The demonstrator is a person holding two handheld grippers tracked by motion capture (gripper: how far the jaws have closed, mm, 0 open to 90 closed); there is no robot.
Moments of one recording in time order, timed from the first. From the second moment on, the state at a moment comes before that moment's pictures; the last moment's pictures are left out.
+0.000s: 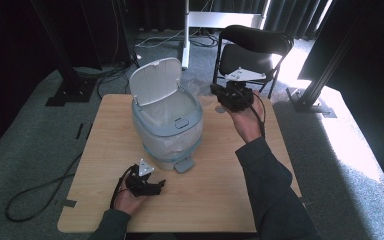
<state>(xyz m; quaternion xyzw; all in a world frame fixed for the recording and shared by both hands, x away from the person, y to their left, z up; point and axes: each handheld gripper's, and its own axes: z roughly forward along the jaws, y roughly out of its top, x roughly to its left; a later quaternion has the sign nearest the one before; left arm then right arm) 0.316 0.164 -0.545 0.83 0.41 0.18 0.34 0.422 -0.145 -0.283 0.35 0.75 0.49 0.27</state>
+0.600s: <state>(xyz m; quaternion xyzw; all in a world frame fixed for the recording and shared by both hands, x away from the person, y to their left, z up) 0.316 0.164 -0.545 0.83 0.41 0.18 0.34 0.424 -0.107 -0.271 0.32 0.77 0.49 0.27</state>
